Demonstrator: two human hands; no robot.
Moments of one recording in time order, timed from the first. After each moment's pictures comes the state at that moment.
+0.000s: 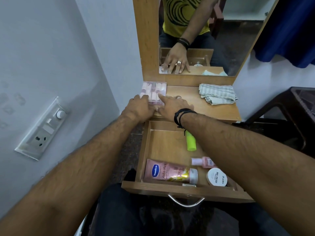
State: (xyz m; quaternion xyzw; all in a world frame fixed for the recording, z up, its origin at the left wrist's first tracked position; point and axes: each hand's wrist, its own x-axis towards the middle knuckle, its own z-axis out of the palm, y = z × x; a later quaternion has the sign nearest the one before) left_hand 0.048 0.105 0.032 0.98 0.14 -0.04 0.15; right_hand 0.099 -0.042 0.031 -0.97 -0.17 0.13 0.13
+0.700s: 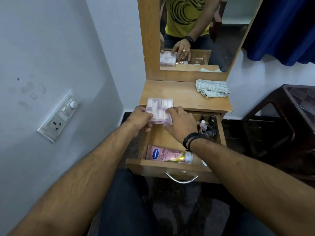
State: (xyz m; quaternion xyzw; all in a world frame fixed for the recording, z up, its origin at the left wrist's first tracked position) left_hand -0.058 0.060 0.050 0.79 0.29 -0.06 0.54; right_hand -0.006 -0.102 0.006 -0.96 -0.25 -0.03 0.13
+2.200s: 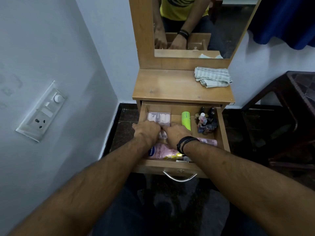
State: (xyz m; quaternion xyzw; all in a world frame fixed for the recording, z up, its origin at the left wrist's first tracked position) left_hand -0.046 0.014 -0.023 0.97 0.09 -0.18 -0.12; right_hand -0.005 -0.101 -0.052 -0.95 -0.26 0.18 0.01
